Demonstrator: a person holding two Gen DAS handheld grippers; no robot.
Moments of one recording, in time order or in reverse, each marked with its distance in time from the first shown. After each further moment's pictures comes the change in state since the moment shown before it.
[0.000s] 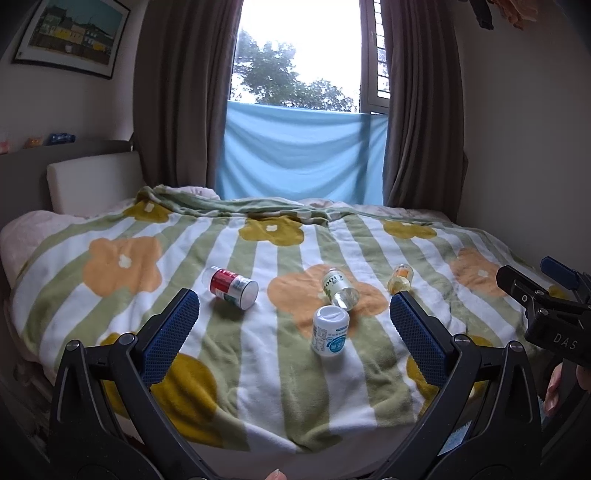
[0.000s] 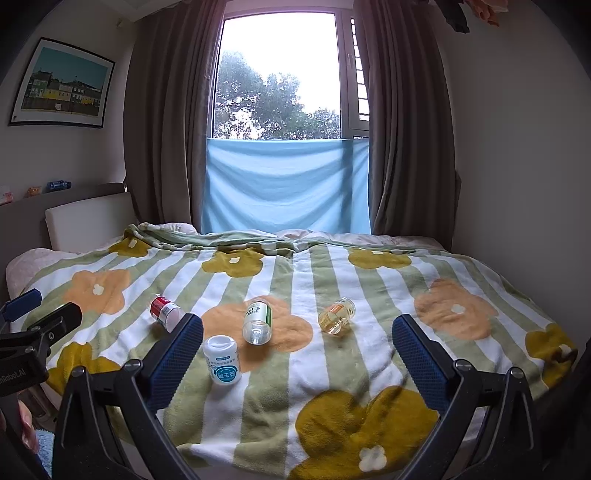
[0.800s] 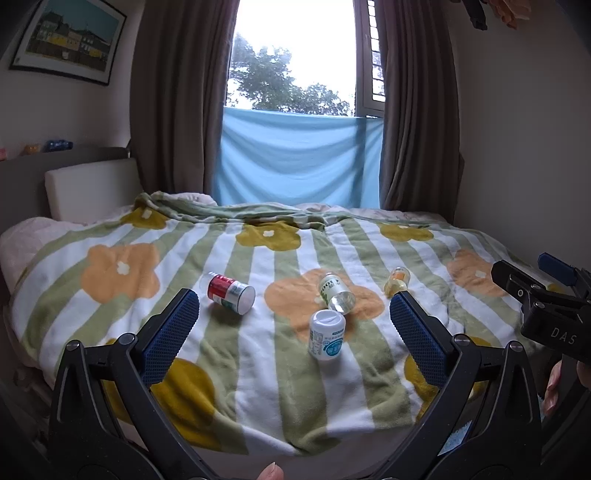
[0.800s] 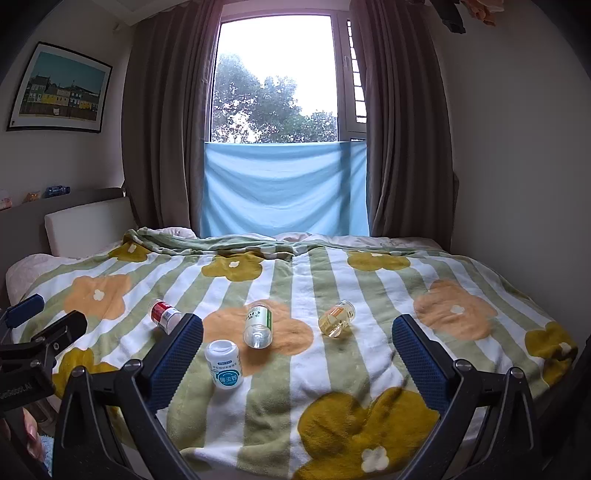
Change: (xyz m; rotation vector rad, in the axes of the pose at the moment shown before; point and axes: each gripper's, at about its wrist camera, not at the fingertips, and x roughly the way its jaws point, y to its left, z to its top) left arm -0.001 -0.006 0.003 0.011 -0.024 -0.004; right arm -0.001 0.002 0.001 0.009 -0.009 -0.005
